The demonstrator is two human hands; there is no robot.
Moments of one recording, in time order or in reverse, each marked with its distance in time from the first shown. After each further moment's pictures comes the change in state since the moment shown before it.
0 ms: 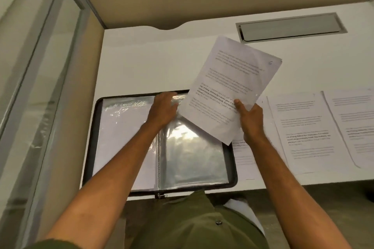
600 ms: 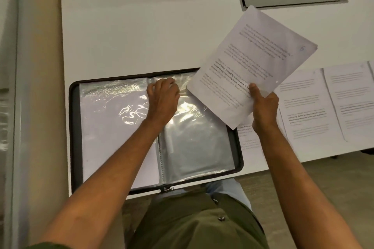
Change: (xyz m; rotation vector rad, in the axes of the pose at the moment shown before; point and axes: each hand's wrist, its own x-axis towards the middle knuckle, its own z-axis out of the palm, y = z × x) left_hand 0.011 -0.048 0.044 0.283 0.209 0.378; right_hand 0.002 0.001 0.021 0.042 0.264 0.046
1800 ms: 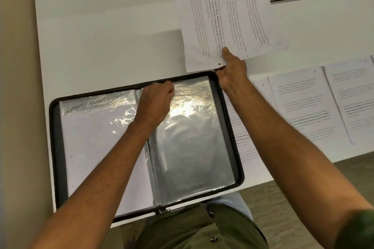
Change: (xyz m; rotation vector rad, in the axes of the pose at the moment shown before) left_hand 0.048 0.012 -0.029 -0.196 -0.175 0.017; right_hand 0.102 -0.022 0.114 0.523 -0.018 0.384
